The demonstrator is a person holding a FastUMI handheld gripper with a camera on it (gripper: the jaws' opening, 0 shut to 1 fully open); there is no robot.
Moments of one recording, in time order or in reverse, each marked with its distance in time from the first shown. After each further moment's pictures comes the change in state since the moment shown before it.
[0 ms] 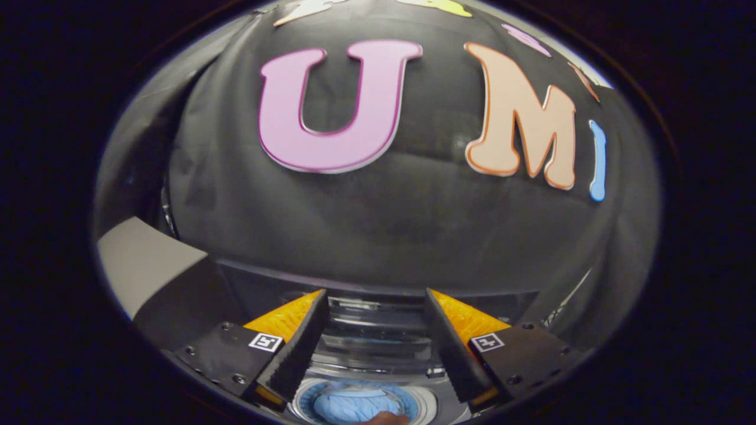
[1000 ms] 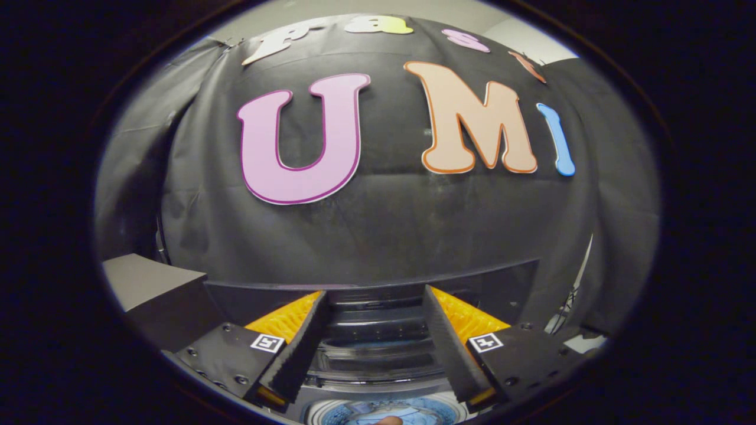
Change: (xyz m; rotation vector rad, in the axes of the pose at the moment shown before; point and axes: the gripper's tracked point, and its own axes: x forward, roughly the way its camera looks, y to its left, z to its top) arm -0.021 -0.008 -0.010 0.156 -0.226 -0.075
